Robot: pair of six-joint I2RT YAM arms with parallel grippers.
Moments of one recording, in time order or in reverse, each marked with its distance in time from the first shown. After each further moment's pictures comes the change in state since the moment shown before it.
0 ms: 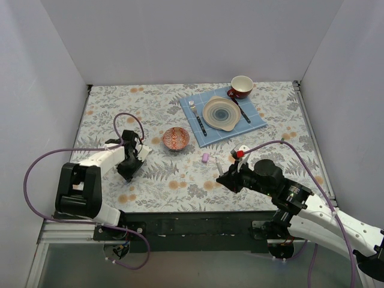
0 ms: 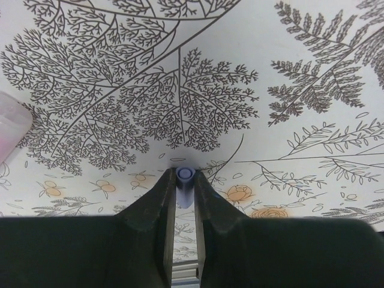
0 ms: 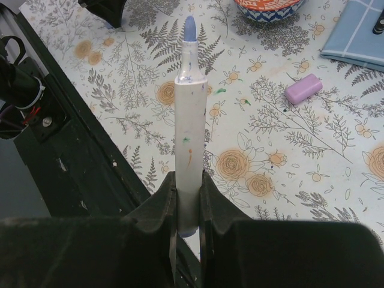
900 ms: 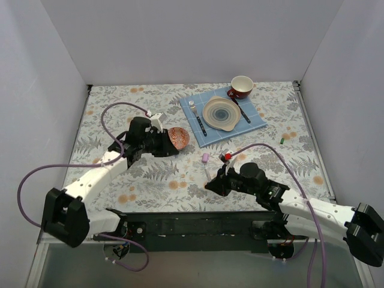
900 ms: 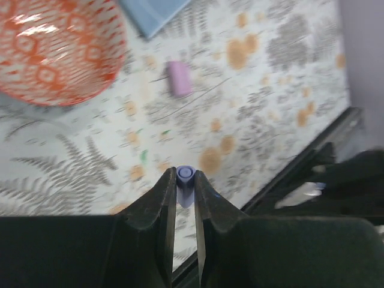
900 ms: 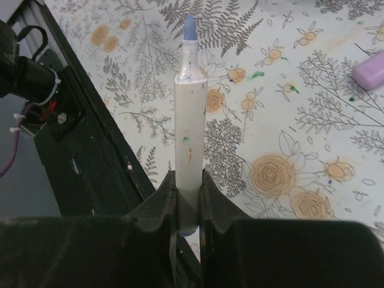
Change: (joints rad) left arm -0.256 -0.192 0.133 0.369 0.426 -0.864; right arm 0.000 0.238 -0.182 0.402 -0.106 0.119
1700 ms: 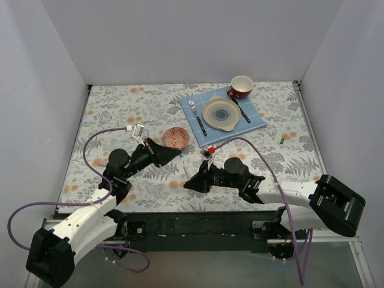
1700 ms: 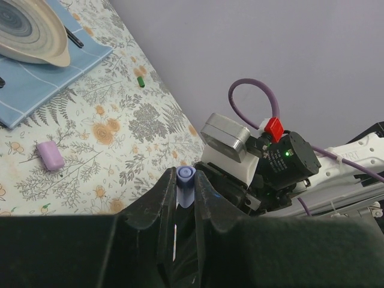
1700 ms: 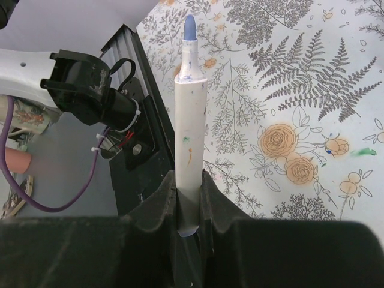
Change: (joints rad) left arm -0.046 -0.449 -0.528 0.924 0.124 -0.497; right arm 0.067 0.409 0.100 0.490 -0.155 0.175
